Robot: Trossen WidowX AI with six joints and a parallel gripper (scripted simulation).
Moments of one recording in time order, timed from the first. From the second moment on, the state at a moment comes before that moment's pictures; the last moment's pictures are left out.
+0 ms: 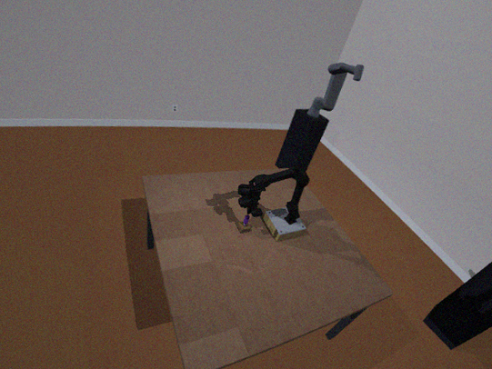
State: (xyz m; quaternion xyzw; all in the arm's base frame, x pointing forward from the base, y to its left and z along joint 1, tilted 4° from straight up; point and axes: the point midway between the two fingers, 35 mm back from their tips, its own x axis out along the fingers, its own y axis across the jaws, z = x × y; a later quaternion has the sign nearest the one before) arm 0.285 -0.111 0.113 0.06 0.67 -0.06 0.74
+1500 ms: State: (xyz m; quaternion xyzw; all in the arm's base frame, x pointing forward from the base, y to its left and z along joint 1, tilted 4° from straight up) arm 0.281 -0.111 0.174 0.06 0.67 -0.06 0.74
